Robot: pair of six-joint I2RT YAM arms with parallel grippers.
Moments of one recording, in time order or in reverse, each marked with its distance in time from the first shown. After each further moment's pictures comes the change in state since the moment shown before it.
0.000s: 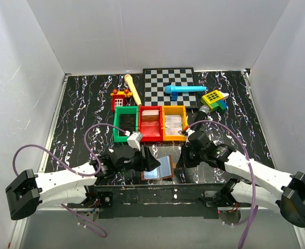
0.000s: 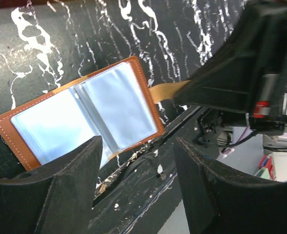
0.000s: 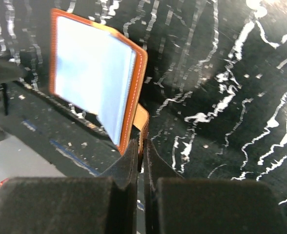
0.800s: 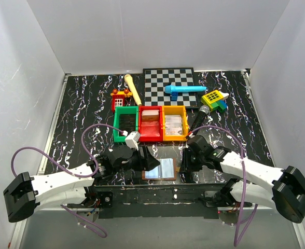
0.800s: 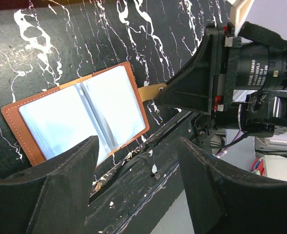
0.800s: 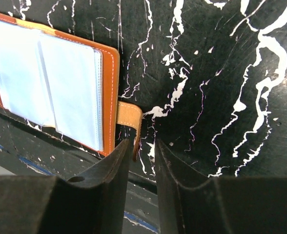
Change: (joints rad) left arm 0.000 -0.025 0.001 -0.032 -0.010 -0.024; right arm -0.018 0.034 -0.070 0.008 0.050 0.063
